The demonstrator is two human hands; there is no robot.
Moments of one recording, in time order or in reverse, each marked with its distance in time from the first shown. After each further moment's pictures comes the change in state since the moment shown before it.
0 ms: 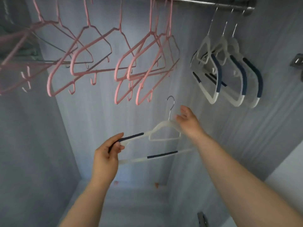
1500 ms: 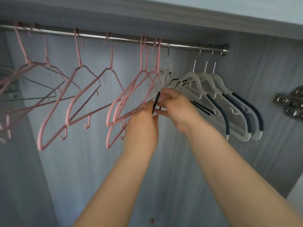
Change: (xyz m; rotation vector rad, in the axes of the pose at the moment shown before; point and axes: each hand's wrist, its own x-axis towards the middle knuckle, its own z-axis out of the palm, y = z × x) left_hand 0.092 0.153 0.061 0.376 -0.112 0.445; right_hand -0.006 -0.174 0.004 0.247 -0.023 -0.226
